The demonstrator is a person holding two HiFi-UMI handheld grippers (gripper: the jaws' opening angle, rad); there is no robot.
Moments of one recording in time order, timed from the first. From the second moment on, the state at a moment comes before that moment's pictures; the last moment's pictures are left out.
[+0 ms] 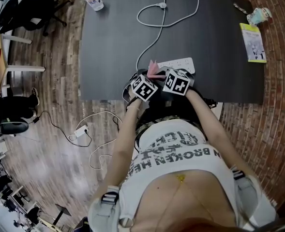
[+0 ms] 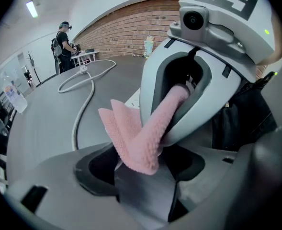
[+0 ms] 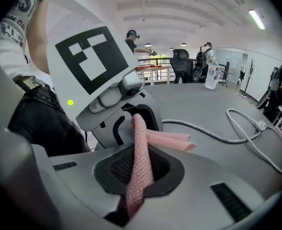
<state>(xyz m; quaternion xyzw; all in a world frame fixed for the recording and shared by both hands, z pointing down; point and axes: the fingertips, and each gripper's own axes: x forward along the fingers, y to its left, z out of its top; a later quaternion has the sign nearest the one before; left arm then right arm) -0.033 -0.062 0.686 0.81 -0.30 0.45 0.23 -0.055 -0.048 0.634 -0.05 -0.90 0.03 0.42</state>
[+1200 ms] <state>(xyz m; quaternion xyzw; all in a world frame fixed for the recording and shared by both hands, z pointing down) -0.033 -0.062 0.685 0.81 -0.30 0.45 0.23 -0.049 -0.043 0.640 -0.04 -0.90 0.00 0.44</state>
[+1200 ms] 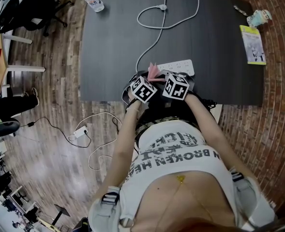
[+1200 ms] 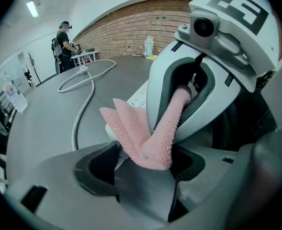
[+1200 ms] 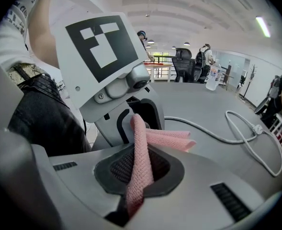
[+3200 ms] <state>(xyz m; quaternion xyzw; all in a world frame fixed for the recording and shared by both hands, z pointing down) -0.029 -0.060 0.683 0.82 -0.29 0.44 0.23 0.030 -0.075 0.643 0.03 -0.88 0.03 0.48</state>
